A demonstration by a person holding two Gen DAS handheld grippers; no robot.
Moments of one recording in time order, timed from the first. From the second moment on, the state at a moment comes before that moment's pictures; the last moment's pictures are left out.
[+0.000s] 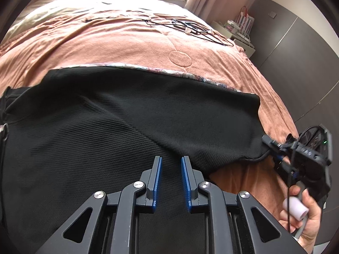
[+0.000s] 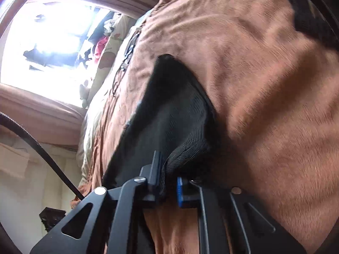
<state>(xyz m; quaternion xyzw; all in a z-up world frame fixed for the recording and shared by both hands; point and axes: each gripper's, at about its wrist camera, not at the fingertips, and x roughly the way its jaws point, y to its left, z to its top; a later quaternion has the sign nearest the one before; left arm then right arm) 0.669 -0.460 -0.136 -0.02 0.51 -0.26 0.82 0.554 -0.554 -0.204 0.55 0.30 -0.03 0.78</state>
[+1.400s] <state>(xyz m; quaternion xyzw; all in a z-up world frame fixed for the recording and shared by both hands) 0.682 -0.409 -0.130 -0.09 0.52 -0.32 0.78 0.649 -0.462 -0.124 0.41 0.26 0.22 0.85</state>
